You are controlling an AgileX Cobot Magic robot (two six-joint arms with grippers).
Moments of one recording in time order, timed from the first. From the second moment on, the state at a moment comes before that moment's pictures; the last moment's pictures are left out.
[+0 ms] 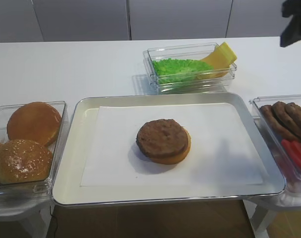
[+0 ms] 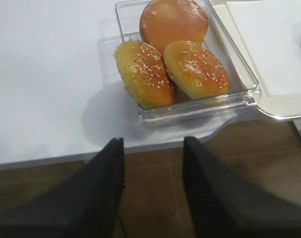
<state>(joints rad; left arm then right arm) -0.01 -0.02 -0.49 -0.03 1.19 -0.03 0.09 1.34 -1.15 0.22 0.78 0.04</state>
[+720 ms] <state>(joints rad) -0.01 -0.02 -0.49 -0.03 1.19 -0.03 0.09 1.95 -1.64 0.37 0.79 -0.10</state>
